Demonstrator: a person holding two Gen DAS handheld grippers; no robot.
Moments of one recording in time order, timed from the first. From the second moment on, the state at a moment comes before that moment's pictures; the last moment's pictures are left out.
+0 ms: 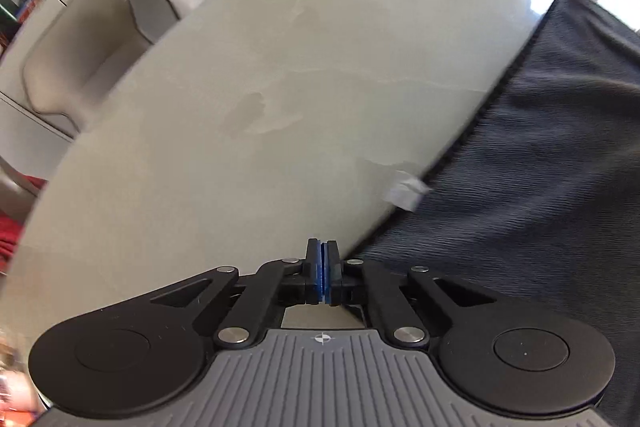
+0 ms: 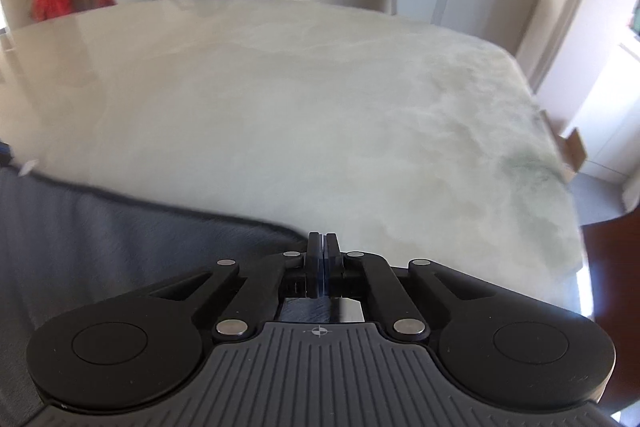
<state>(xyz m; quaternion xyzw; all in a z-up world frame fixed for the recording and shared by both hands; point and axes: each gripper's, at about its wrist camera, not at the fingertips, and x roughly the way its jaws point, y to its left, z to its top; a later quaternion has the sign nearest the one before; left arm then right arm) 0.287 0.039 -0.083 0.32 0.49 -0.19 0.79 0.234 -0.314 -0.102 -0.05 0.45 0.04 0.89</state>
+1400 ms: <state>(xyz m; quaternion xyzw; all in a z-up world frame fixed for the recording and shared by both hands) 0.282 0.037 -0.068 0.29 0.47 -0.15 0.82 0.221 -0.334 -0.076 -0.05 0.43 0.04 0.90</state>
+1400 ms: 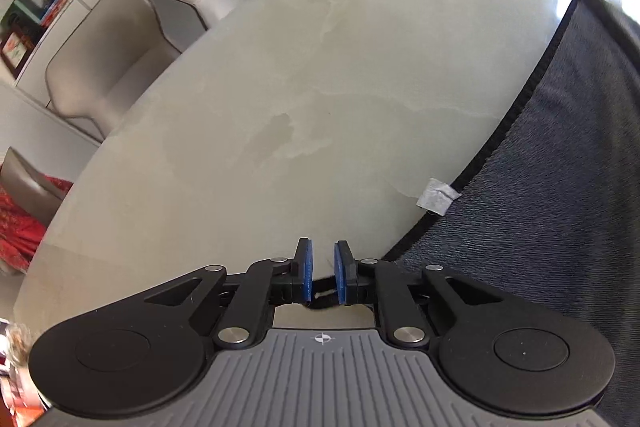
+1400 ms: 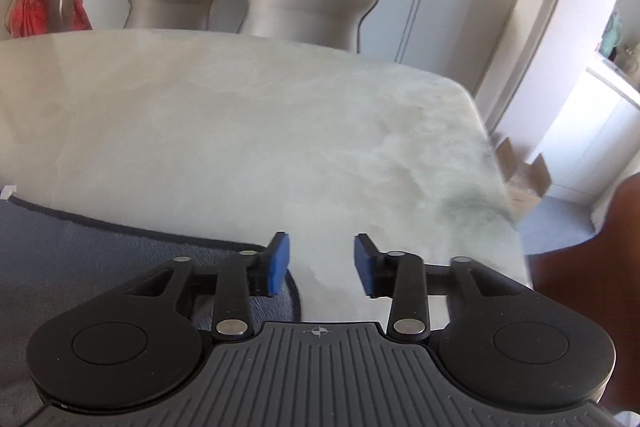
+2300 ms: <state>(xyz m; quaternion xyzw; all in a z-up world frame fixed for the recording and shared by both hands) 0.049 0.001 -0.079 0.14 0.55 -0.20 0.80 0.024 -0.330 -0.094 -0.03 0.55 0.06 0.83</state>
